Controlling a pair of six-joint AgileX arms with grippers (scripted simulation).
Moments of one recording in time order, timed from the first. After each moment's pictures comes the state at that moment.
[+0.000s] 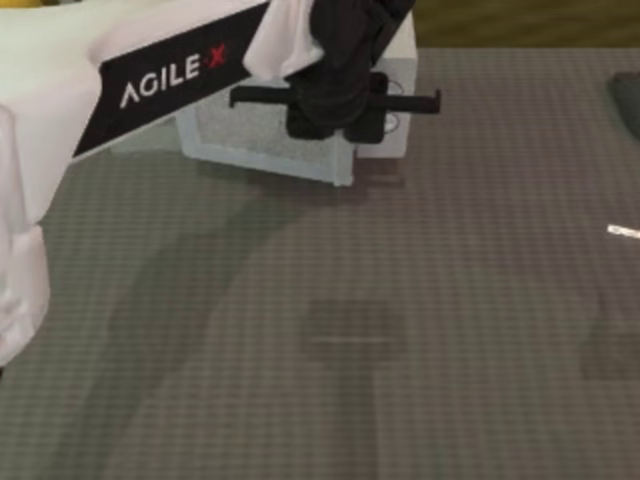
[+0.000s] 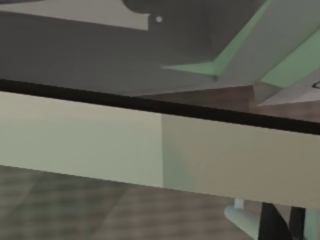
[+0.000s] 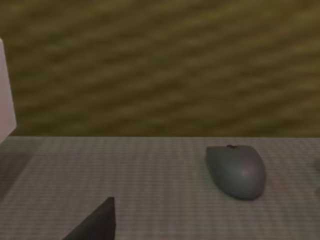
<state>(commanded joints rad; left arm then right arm) -0.66 2.16 1.89 -0.84 -0.26 -0.47 0.00 0.00 0.00 0.00 0.00 0.00</state>
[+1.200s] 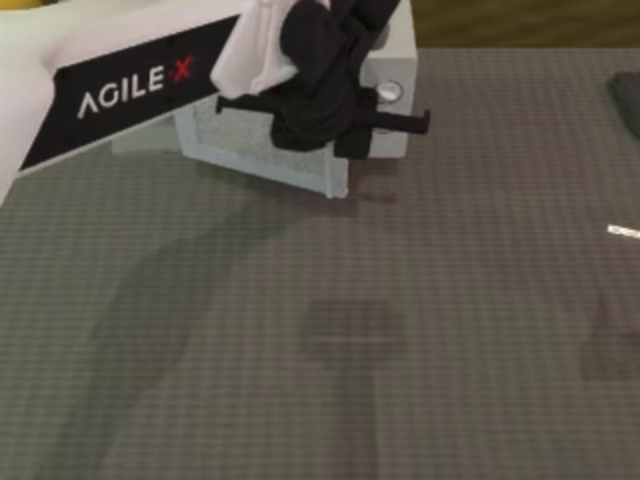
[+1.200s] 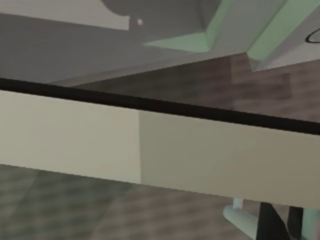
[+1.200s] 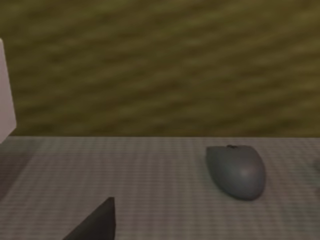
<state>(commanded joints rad) -0.65 2.06 1.74 -0.76 -0.21 -0.37 0.00 0.00 0.00 0.00 0.00 0.00</state>
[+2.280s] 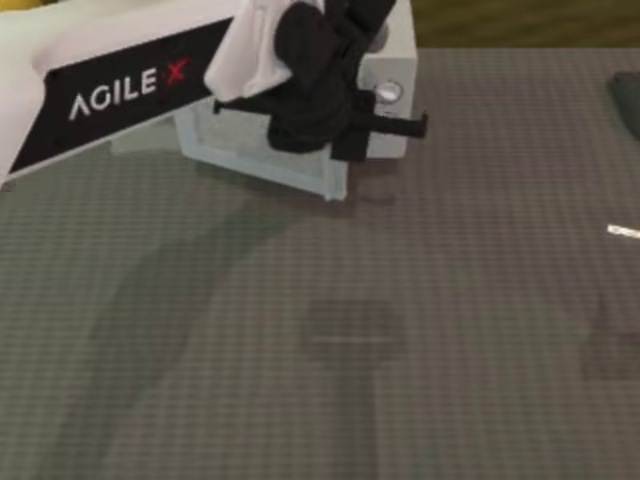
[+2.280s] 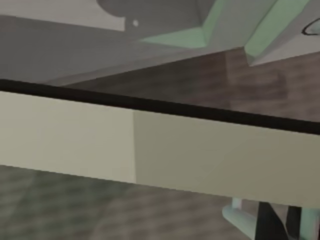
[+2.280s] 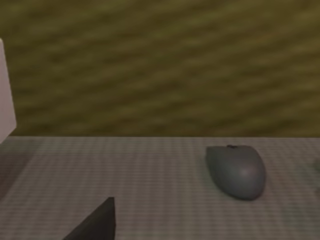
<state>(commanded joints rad) -0.65 2.04 1.72 -0.74 -0.20 -0.35 0.00 0.00 0.00 0.00 0.00 0.00</state>
